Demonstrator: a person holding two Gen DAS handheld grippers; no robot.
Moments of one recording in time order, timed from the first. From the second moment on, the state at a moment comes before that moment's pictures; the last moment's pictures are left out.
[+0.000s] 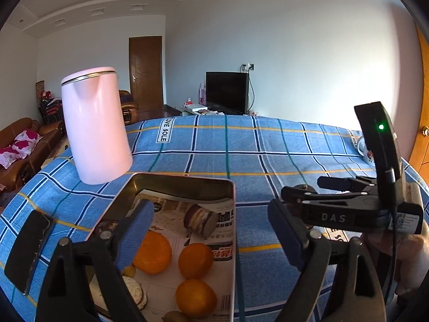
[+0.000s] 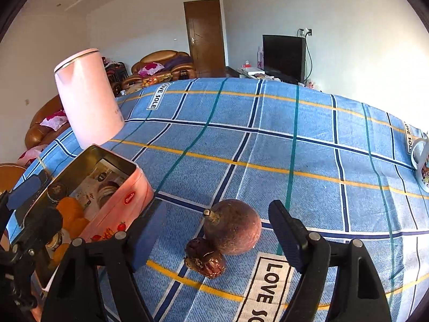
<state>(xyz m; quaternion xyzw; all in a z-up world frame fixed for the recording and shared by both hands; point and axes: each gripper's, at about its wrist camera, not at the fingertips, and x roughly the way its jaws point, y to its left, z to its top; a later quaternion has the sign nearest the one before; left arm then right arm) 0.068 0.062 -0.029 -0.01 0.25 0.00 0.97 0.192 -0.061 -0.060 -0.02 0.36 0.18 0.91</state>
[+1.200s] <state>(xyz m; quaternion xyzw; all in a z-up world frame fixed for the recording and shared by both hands) 0.106 -0.042 -0.068 0.05 0.38 -0.09 0.92 0.137 -0.171 -0.055 0.05 0.31 0.17 0.93</state>
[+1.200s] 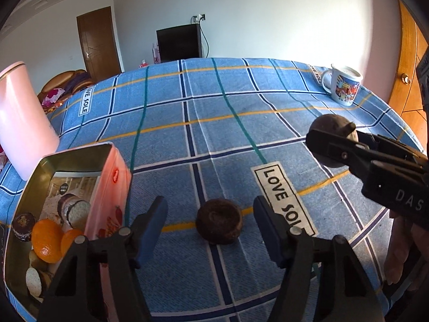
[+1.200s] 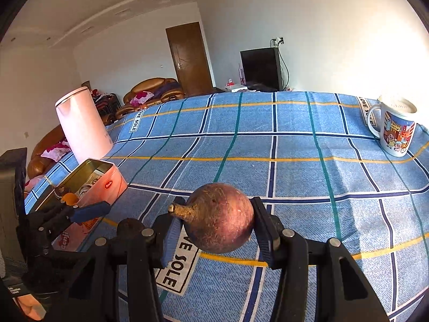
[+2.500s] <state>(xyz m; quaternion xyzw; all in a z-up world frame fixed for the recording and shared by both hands) 0.080 -0.024 -0.045 0.01 0.29 -0.07 0.95 0.113 -0.177 -0.042 0.06 0.24 0.19 0.95</state>
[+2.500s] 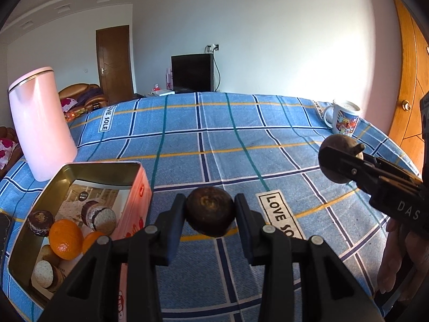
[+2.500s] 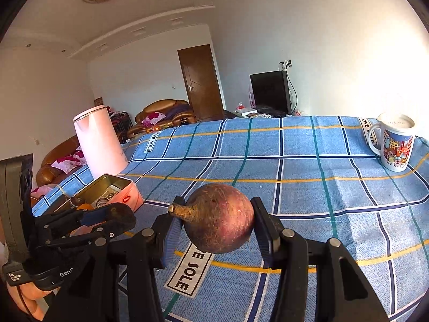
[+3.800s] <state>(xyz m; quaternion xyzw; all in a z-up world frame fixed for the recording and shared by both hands) 0.041 -0.010 -0.024 0.01 0.18 -0.04 0.98 0.086 -0.166 -0.027 0.02 0.16 0.17 0.97</state>
